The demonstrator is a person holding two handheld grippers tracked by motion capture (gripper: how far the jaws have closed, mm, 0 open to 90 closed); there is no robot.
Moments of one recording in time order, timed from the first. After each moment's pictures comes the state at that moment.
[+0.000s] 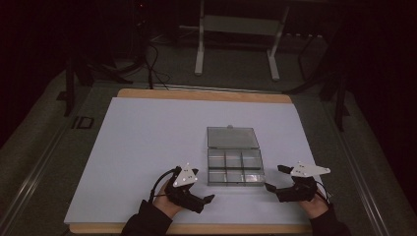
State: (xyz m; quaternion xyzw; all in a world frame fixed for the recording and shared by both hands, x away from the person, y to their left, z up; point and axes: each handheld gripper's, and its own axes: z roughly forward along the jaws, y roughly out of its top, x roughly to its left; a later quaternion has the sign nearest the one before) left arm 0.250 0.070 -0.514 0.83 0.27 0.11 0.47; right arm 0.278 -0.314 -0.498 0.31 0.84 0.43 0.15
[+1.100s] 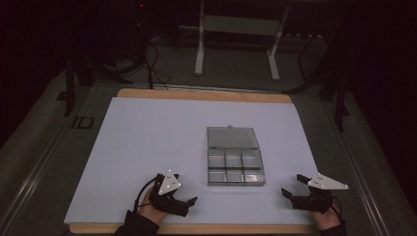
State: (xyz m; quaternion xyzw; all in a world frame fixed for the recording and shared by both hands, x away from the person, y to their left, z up) left arm 0.236 0.108 -0.539 0.82 0.33 0.15 0.43; right arm 0.257 -0.366 -0.532 0.39 0.80 0.42 0.20
